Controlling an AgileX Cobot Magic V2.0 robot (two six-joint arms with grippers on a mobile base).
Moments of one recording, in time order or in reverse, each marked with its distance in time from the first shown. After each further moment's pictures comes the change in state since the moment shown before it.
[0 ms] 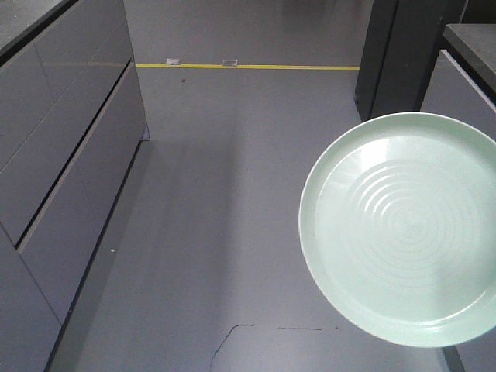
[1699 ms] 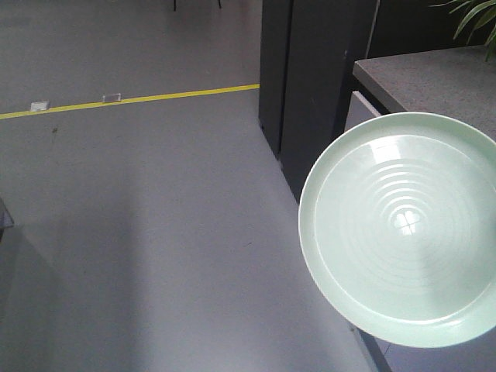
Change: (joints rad) left arm 0.000 0.000 0.000 0.000 0.000 0.000; right arm 0.000 0.000 0.000 0.000 0.000 0.000
